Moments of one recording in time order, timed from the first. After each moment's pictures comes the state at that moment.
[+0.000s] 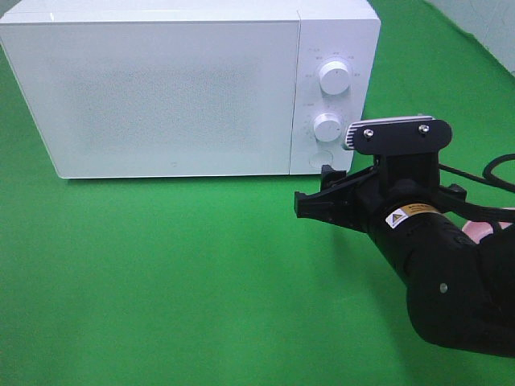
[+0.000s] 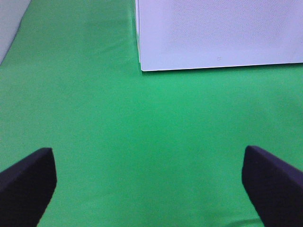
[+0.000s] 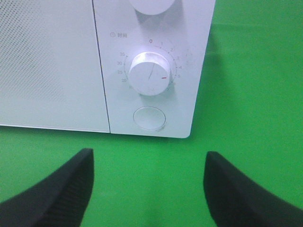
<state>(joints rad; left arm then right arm) 0.03 -0.01 -0.52 -0.15 1.09 0.15 0.86 1.78 -0.47 0.88 -1.07 -0.27</state>
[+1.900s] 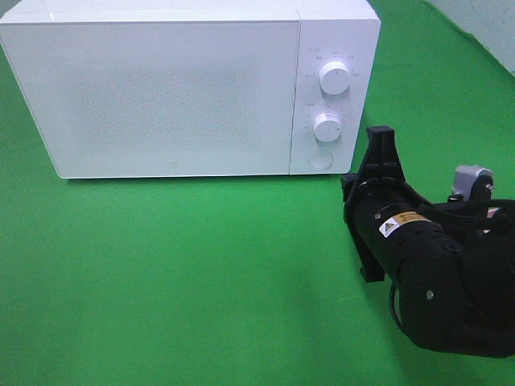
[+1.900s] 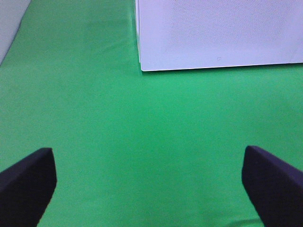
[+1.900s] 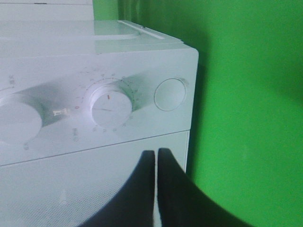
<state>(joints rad) 0.03 -0.01 -0.52 -0.15 1.09 0.15 0.84 1.86 -0.48 0.83 -1.10 1.31</state>
